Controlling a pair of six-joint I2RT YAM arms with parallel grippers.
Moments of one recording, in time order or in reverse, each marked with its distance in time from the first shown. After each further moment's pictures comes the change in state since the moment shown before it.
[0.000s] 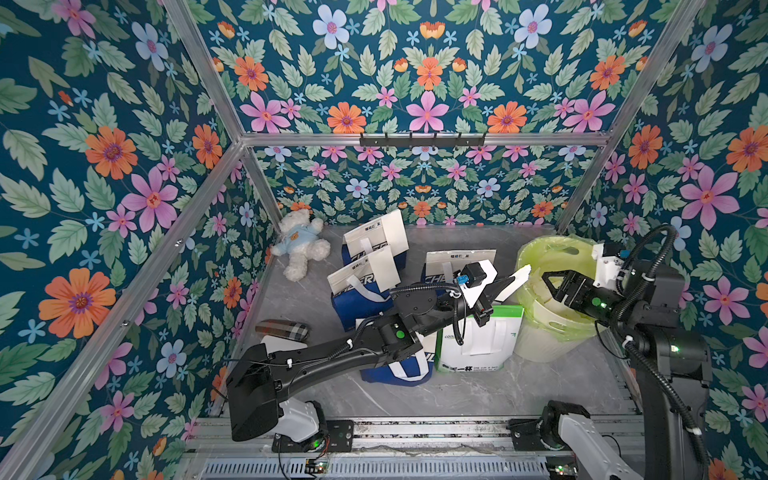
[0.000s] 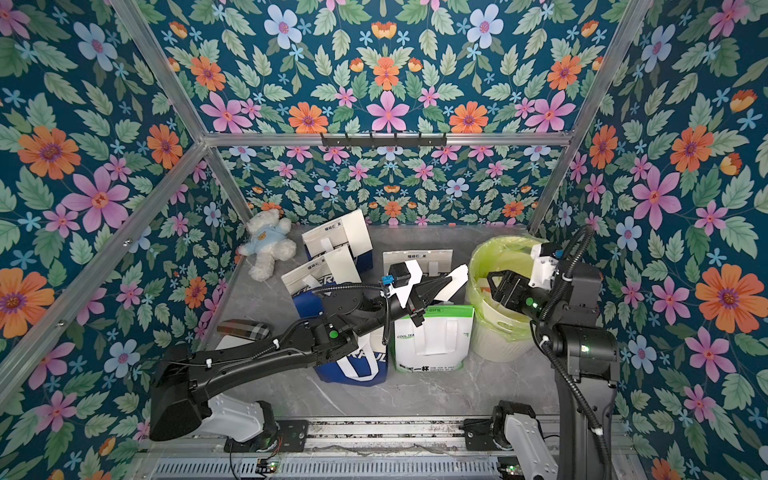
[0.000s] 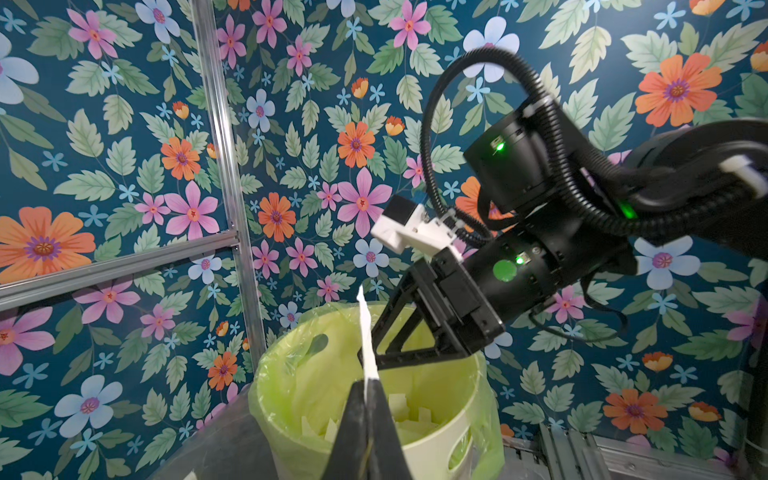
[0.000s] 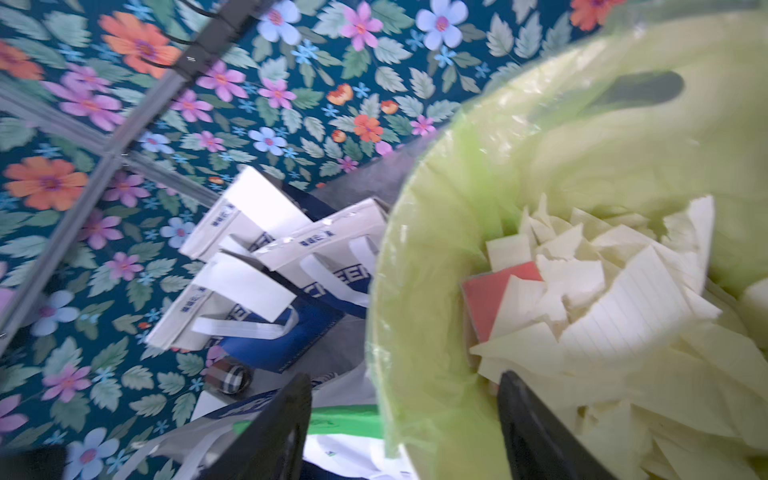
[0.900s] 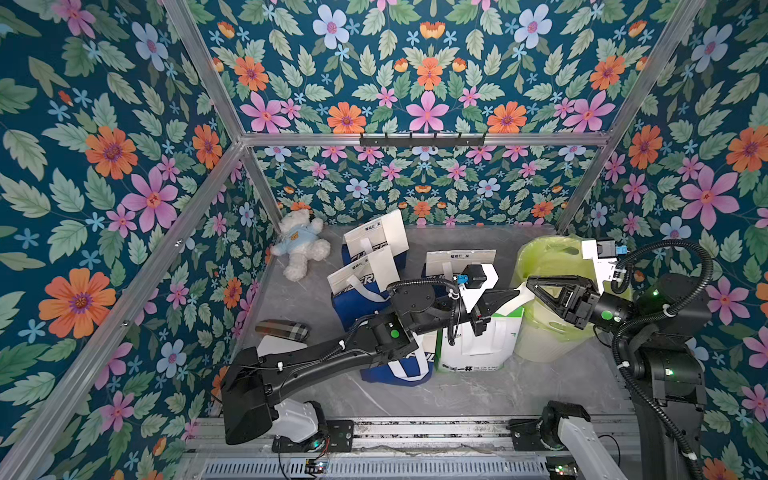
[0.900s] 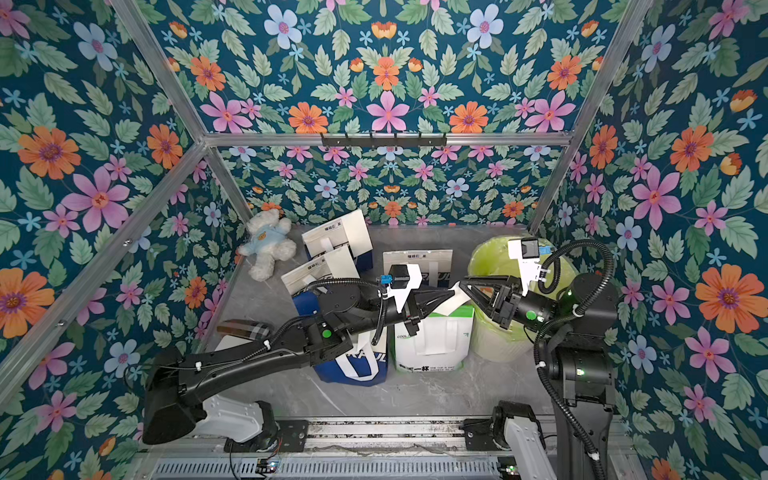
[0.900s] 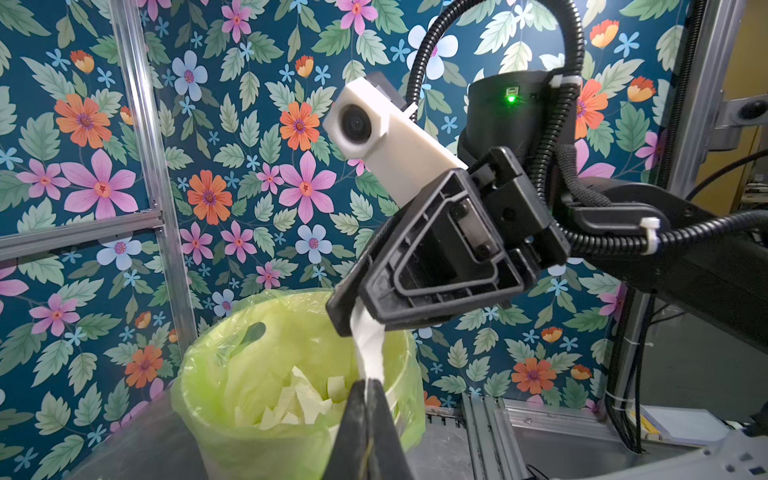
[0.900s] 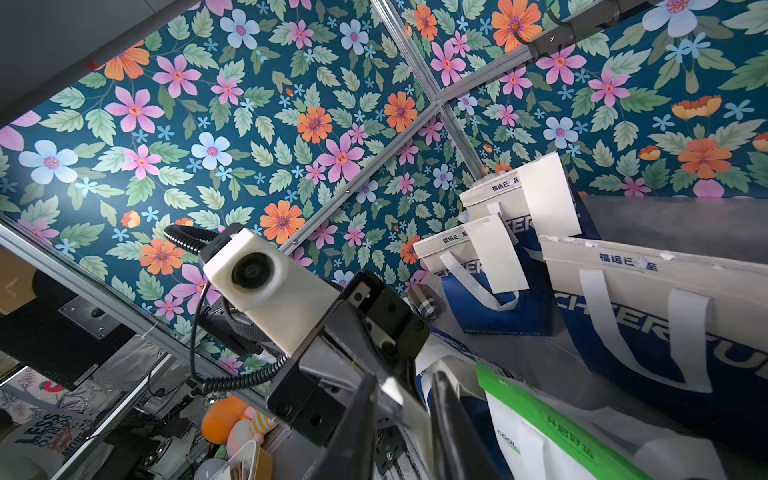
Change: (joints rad) left arm 0.003 -0.042 -0.002 -0.067 0.152 -0.101; right arm 0.025 -0.087 -0.134 0.508 -0.692 0.215
